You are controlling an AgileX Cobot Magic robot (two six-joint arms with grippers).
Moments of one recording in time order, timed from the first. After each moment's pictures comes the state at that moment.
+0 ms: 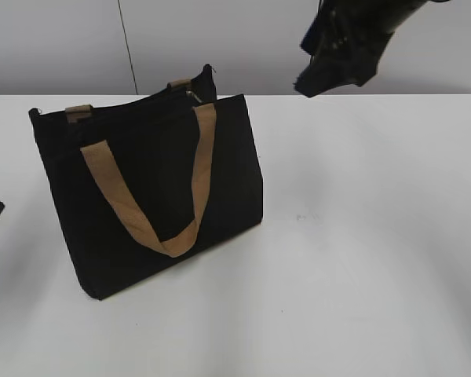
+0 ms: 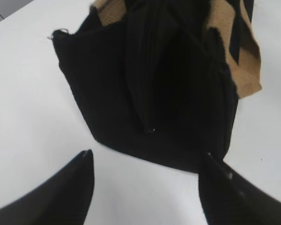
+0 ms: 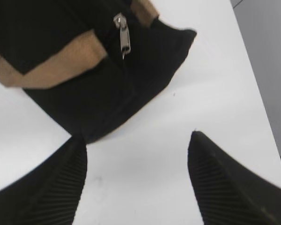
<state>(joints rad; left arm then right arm) 0.05 1.09 -0.58 -0.81 0.63 1.49 0.33 1.74 -1.52 0.45 0.90 -1.25</state>
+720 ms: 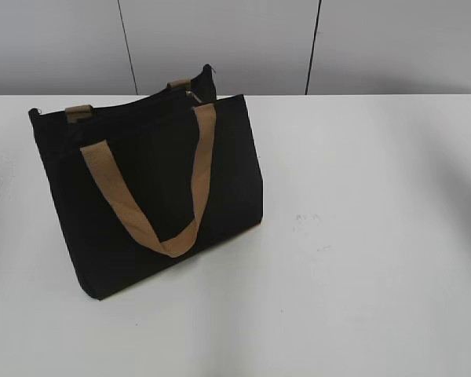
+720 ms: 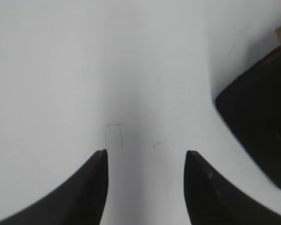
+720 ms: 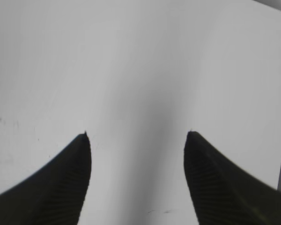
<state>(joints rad) 0.05 1.20 -1.09 0.00 0.96 0.20 -0.01 1.60 -1.52 0.01 1.03 -0.18</state>
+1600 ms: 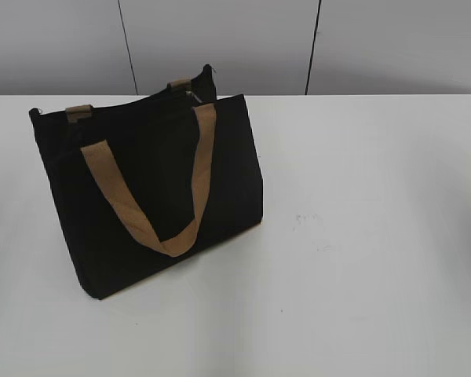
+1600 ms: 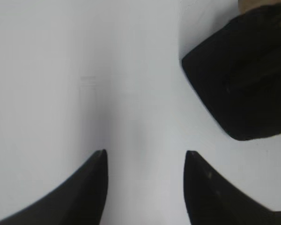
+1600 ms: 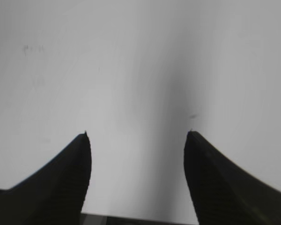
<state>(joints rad) 0.05 0.99 -0.98 -0.08 1.15 0.22 -0.05 1.26 -1.21 0.11 1.21 -0.21</state>
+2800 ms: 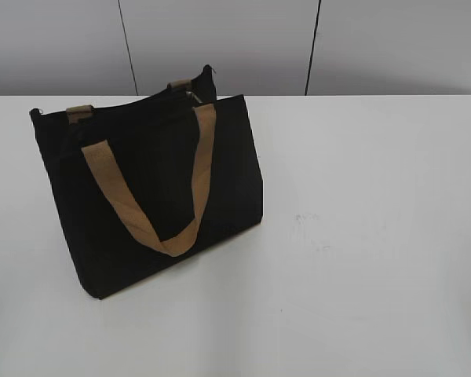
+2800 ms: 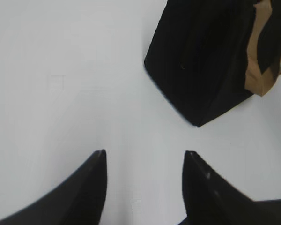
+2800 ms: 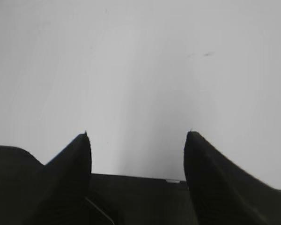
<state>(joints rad) 0.05 0.16 -0.53 -0.20 1.08 0.22 -0.05 0.28 -0.49 0.11 1.09 -0.18</state>
